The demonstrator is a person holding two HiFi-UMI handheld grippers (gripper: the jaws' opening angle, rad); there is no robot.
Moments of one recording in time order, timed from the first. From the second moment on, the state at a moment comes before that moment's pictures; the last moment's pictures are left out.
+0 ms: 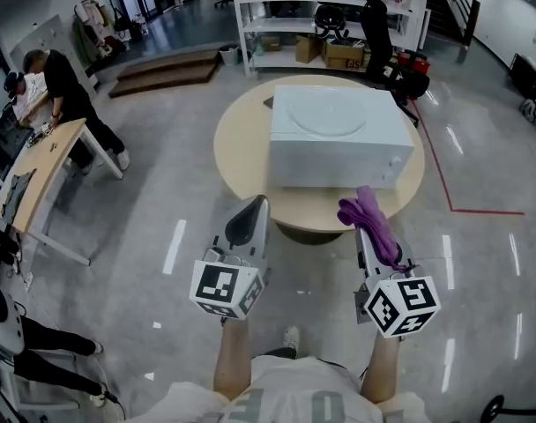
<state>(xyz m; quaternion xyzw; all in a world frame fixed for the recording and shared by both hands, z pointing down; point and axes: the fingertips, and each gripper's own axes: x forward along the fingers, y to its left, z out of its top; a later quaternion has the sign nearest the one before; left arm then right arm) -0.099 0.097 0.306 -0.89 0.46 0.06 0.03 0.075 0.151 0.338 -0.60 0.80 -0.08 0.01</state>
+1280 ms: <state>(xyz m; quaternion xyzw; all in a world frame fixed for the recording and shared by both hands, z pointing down) -0.126 0.332 0.299 -0.89 0.46 0.04 0.04 0.055 0.385 0.320 -0.62 0.79 -0.04 0.00</state>
